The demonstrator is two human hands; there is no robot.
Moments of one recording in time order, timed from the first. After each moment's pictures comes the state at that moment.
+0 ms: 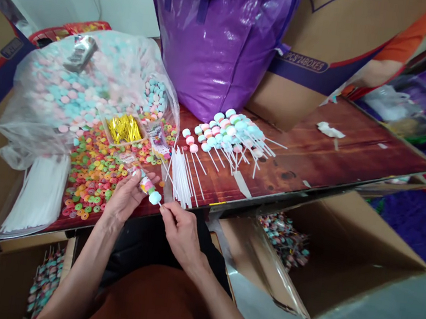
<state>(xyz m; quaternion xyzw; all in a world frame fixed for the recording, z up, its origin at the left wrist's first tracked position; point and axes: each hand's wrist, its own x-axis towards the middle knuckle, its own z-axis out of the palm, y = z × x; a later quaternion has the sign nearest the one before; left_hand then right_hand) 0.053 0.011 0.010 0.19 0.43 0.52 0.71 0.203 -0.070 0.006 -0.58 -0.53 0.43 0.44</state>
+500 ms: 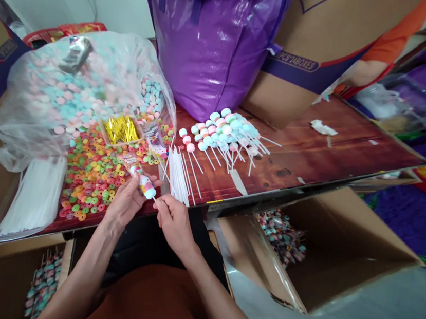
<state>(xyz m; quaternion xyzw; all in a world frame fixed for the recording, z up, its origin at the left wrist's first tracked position) 0.059 0.006 0.003 0.21 0.42 0.52 0.71 0.199 -0.056 0.008 -0.55 -0.48 0.52 0.44</state>
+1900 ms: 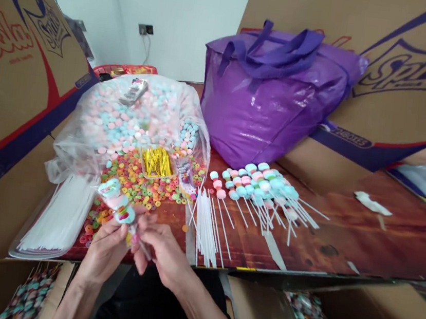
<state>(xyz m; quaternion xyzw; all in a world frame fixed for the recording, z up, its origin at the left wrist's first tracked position) -0.002 -0.022 0.035 0.28 0.32 0.59 0.69 0.128 0.002 0.030 -0.34 -0.42 0.78 0.32</state>
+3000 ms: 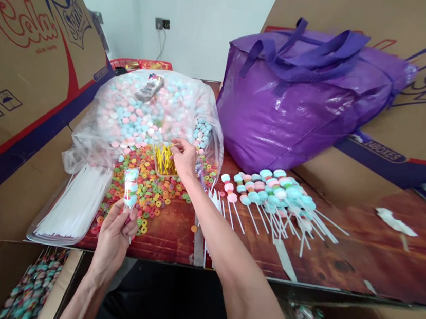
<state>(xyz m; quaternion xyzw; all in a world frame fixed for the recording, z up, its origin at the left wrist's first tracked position) -0.015 -0.017 0.016 0.14 0.43 0.70 0.55 0.096 0.200 0.033 -0.52 -0.61 0.36 0.48</state>
